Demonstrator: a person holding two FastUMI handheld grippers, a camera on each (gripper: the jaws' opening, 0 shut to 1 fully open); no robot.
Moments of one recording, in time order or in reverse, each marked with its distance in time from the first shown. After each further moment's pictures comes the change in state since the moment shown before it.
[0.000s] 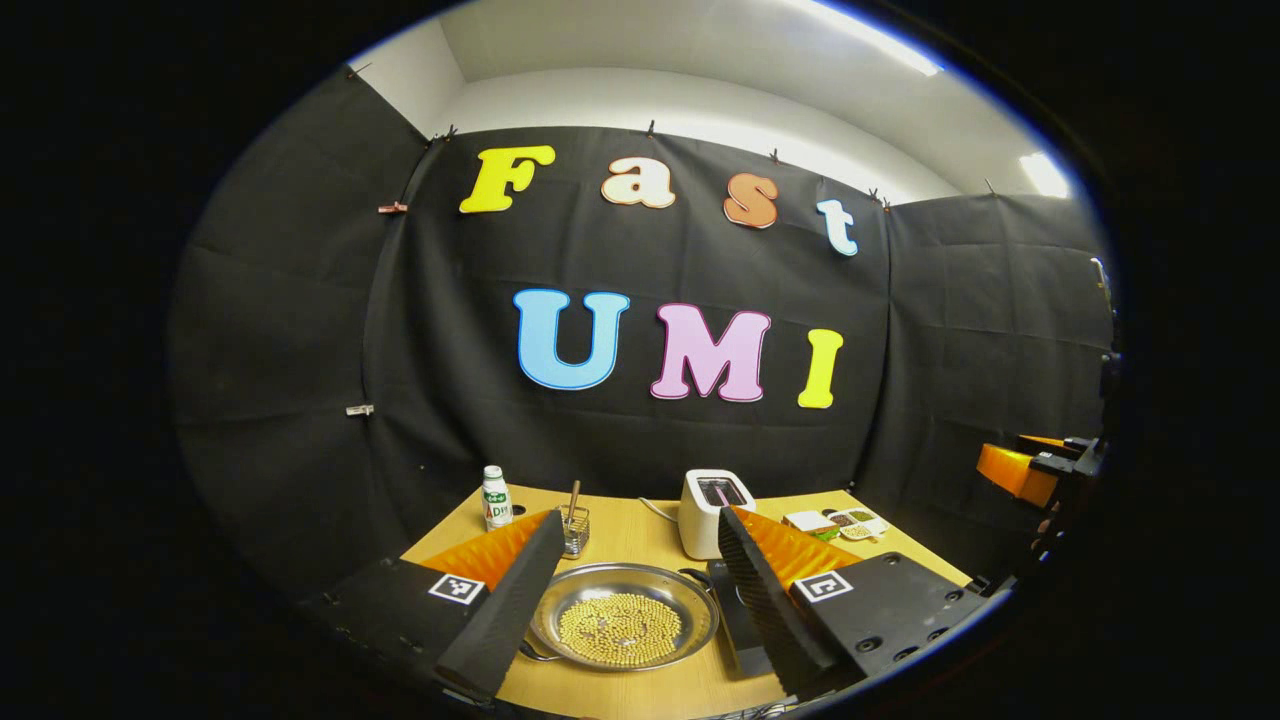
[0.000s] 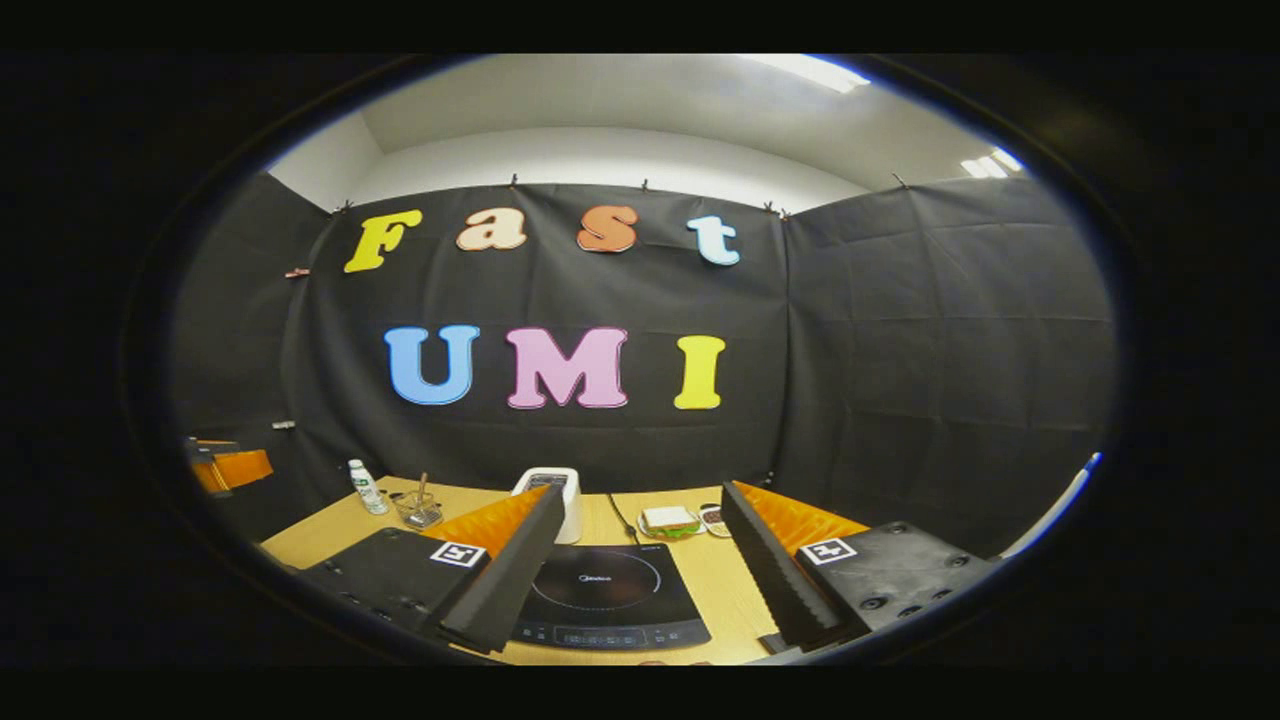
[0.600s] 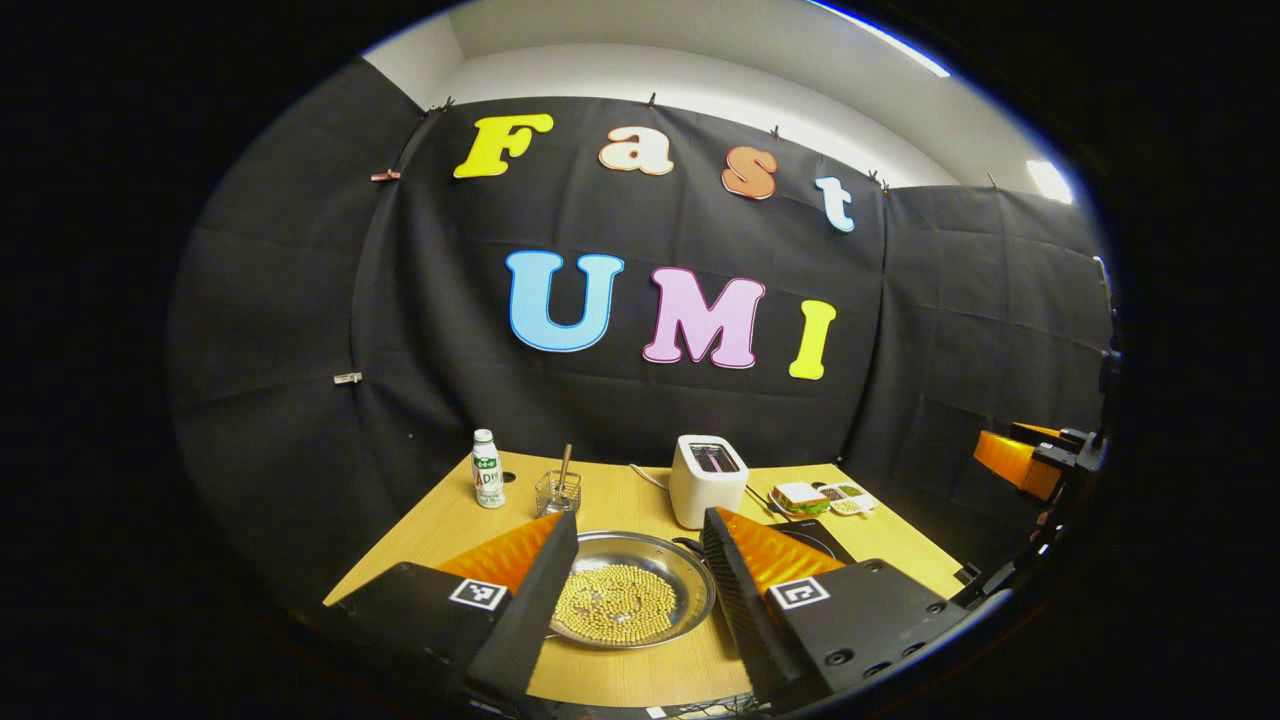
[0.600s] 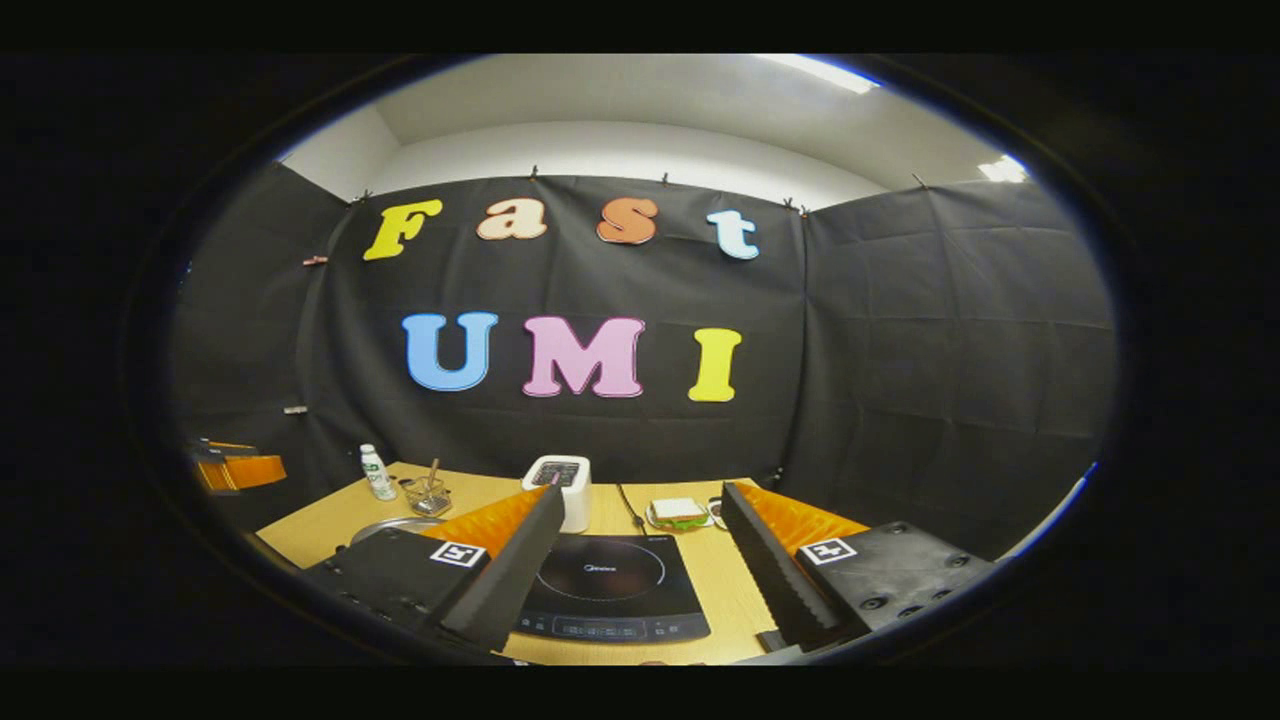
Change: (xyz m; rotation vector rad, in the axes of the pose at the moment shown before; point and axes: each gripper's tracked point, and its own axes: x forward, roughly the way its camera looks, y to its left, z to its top) left arm 0.000 0.010 -0.035 -0.021 0.107 -0.041; right arm -0.009 0.008 -0.015 -0.030 0.034 0.043
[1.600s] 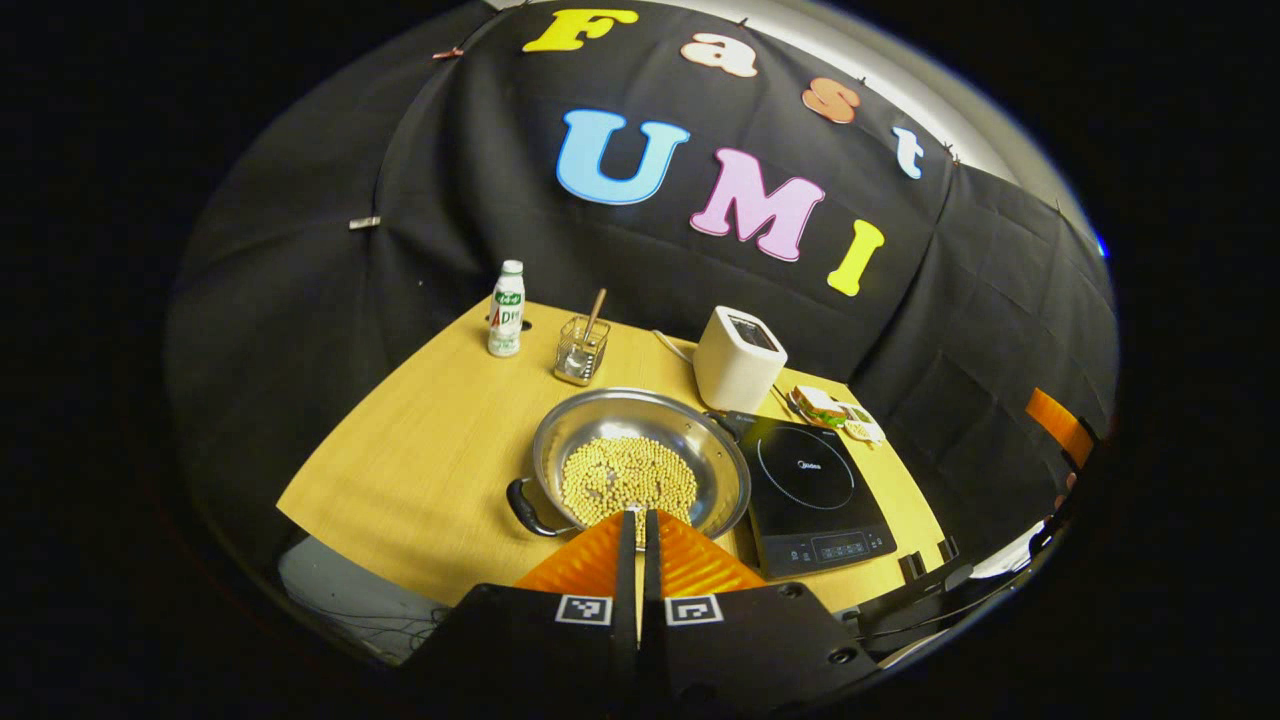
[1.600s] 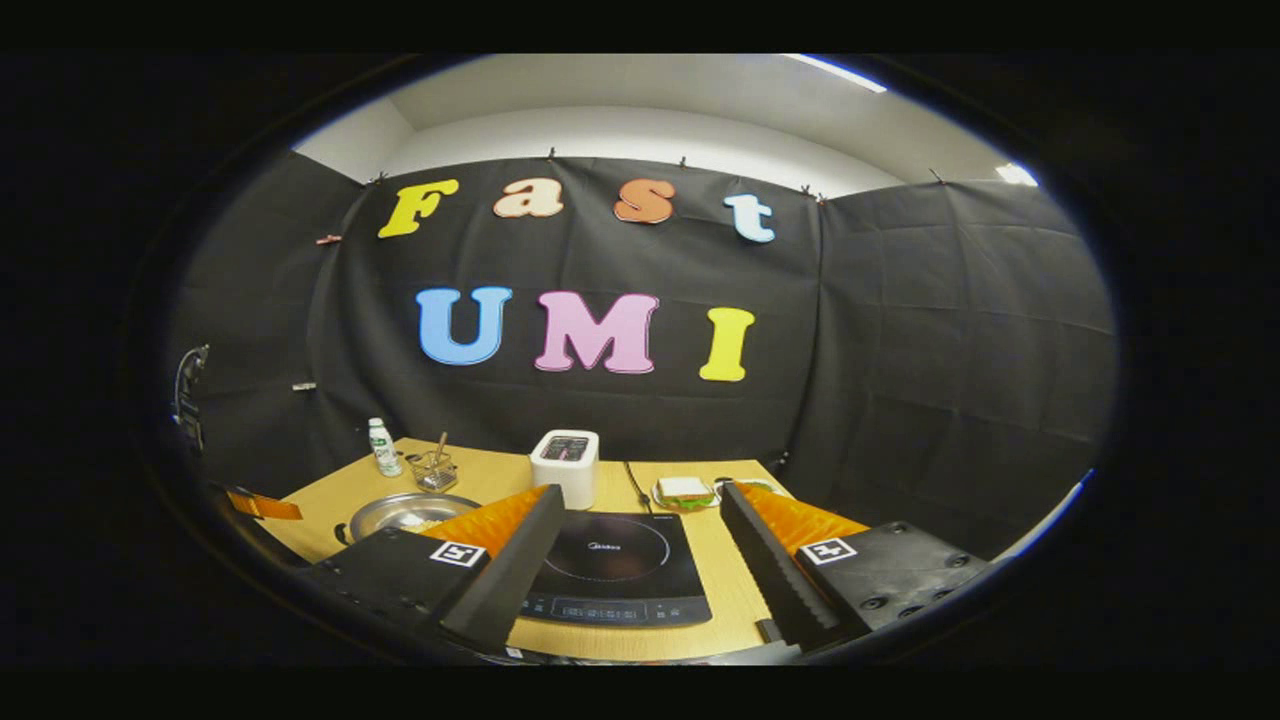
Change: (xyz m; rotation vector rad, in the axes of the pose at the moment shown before) left arm 0.003 0.059 -0.151 -0.202 0.373 0.010; right arm -0.010 0.012 -0.032 -0.027 0.075 0.025
